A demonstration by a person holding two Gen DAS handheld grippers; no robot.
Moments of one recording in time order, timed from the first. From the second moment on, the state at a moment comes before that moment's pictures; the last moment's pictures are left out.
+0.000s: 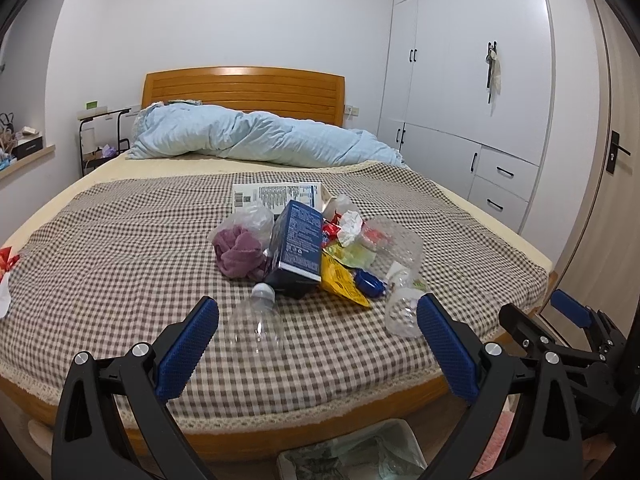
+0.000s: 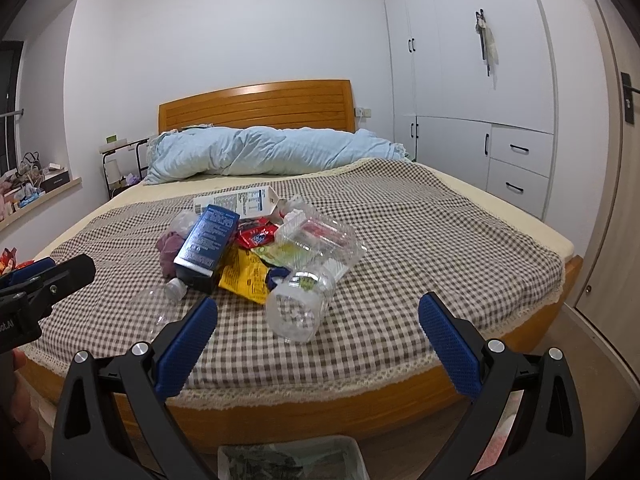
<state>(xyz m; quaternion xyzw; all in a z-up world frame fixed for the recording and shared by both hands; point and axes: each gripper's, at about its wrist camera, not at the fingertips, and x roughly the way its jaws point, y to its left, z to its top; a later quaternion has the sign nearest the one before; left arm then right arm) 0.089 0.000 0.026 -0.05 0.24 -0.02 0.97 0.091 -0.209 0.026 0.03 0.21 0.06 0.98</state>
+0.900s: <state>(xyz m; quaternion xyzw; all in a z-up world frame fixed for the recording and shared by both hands) 0.232 0.062 0.055 -0.01 0.28 0.00 0.96 0.225 -0.196 0.045 0.00 0.21 0.08 0.98</state>
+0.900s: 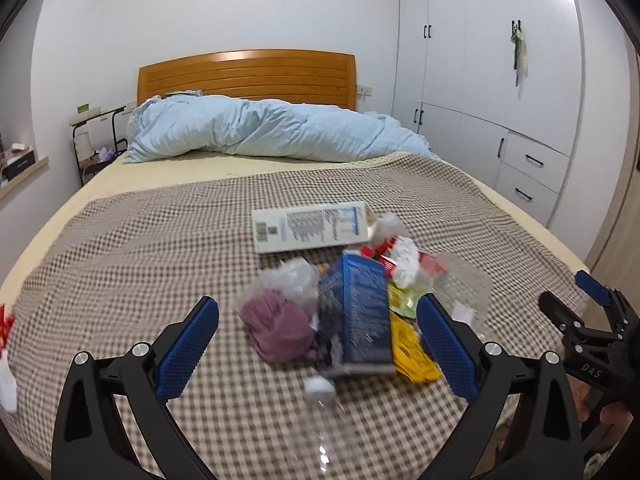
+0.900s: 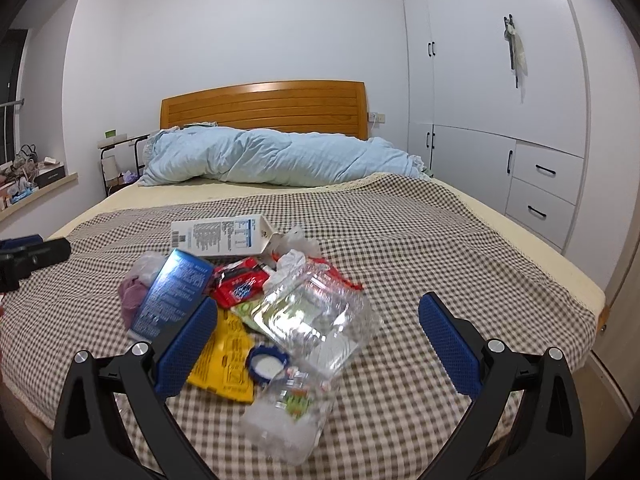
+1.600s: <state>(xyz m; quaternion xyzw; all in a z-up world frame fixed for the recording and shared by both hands) 0.365 0.070 0.057 0.14 0.30 -0.05 0.94 0.344 -0.244 0.016 0.08 0.25 0.03 0.96</state>
